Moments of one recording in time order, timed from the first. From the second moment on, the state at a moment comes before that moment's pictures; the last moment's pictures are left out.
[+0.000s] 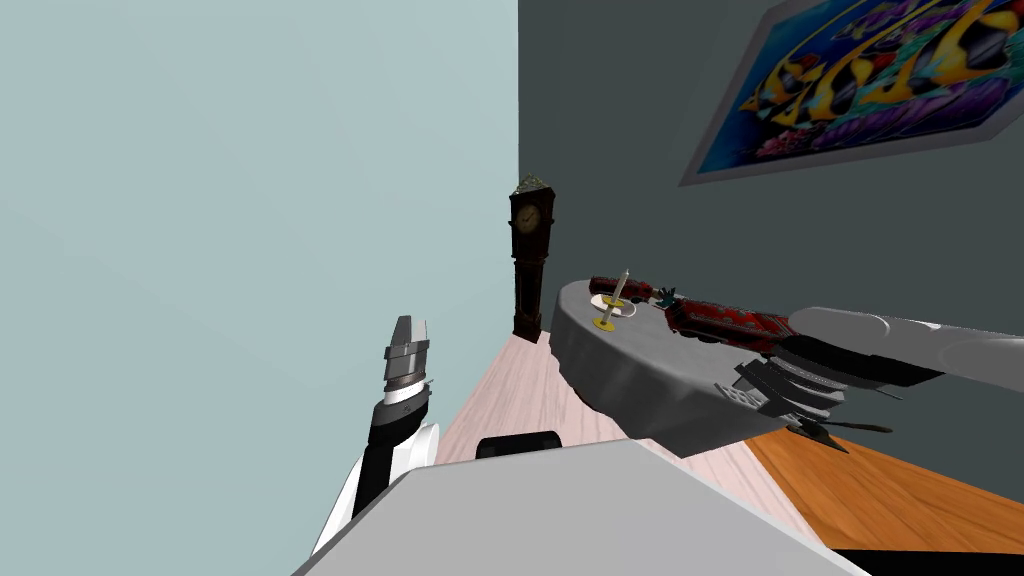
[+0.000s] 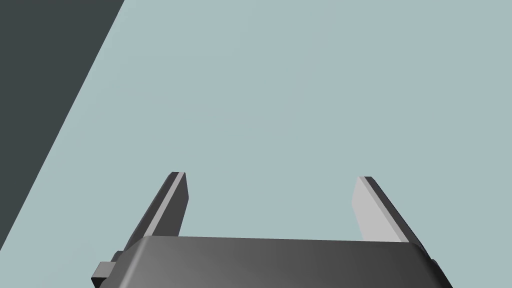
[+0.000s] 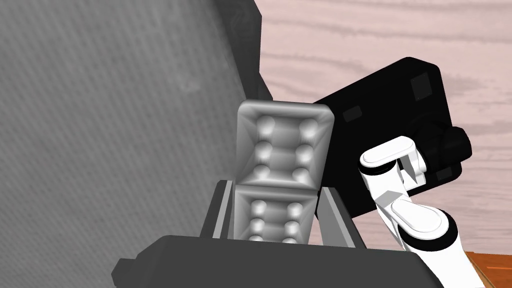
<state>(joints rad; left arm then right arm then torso) 0.53 -0.05 -0.02 -2.25 -0.12 -0.60 -0.13 -0.08 -1.62 0.52 -0.84 1.21 -1.32 0.20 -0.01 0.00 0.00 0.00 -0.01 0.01</state>
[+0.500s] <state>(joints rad) 0.53 -0.05 -0.02 -2.25 -0.12 -0.60 -0.13 -0.01 -1.66 0.57 -0.81 1.08 -1.30 0.29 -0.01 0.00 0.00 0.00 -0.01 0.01</state>
